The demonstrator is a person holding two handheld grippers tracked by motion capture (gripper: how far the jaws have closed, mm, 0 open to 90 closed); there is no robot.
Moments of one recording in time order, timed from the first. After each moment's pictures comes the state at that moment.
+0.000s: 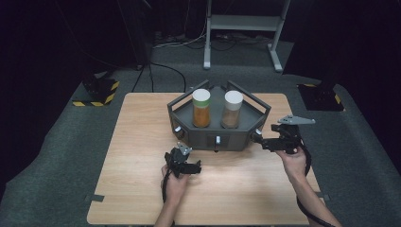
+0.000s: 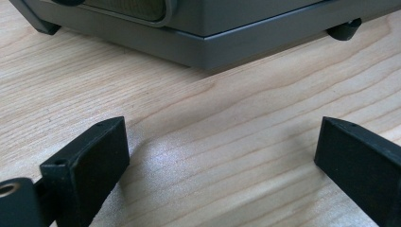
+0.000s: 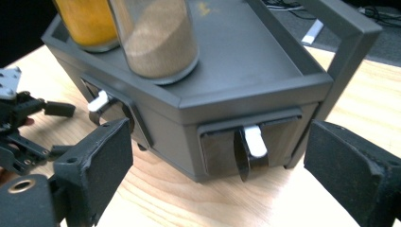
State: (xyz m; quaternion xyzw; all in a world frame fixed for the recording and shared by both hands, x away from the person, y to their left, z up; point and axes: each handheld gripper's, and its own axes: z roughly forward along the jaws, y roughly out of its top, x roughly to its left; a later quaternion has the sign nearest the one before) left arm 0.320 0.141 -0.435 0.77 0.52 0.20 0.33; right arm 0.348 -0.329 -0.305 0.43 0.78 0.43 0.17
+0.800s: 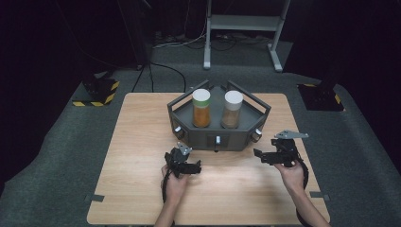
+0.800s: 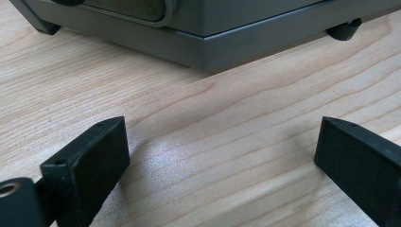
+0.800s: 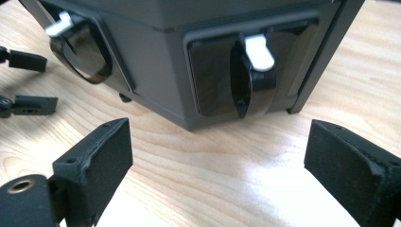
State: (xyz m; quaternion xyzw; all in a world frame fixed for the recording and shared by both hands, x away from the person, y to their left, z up) left arm 0.320 0.141 -0.435 0.77 0.51 0.20 0.33; right arm 0.340 -0.327 -0.346 0.45 0.79 0.38 0.16
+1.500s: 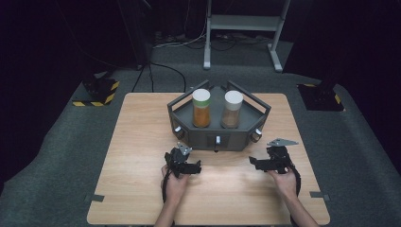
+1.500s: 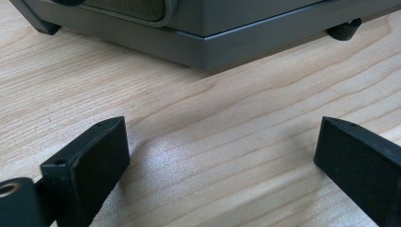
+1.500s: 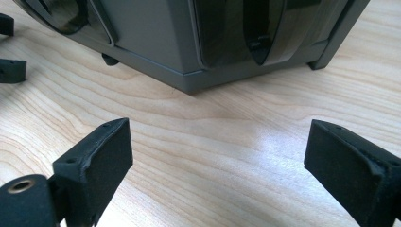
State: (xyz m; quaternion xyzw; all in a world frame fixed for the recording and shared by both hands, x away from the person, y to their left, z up) left arm 0.320 0.141 -0.435 0.77 0.51 0.20 0.33; right arm 0.341 -0.314 -0.379 0.46 0.80 0.36 0.15
